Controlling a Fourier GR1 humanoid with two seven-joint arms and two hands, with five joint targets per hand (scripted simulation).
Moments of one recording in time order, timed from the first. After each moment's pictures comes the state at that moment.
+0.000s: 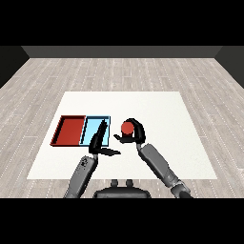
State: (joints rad) left arm -0.14 0.00 -0.30 -1.51 0.08 0.14 -0.25; right arm -0.45 -0.07 0.48 -1.31 -0.31 -0.53 -0.32
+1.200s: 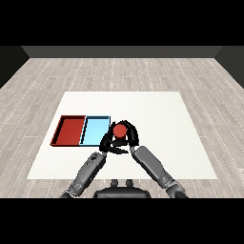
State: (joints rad) left arm -0.29 0.00 -0.43 -1.21 0.27 0.22 -0.36; right arm -0.46 0.00 0.54 -1.33 -0.28 -0.56 -0.30
